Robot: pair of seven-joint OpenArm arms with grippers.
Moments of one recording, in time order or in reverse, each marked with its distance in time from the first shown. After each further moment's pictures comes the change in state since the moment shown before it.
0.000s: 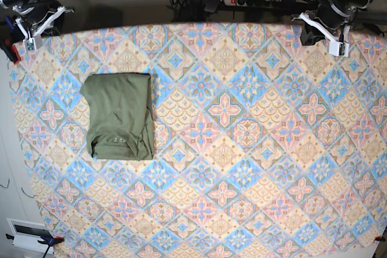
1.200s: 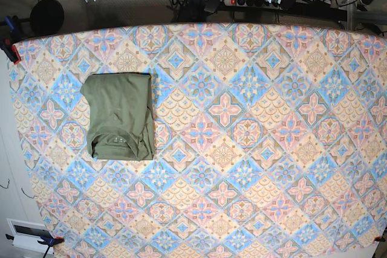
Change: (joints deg) left arm -9.9 0.9 38.3 -57.7 27.4 10.6 -38.4; right arm 14.1 -0.2 -22.3 -65.2 -41.2 -0.4 34.4
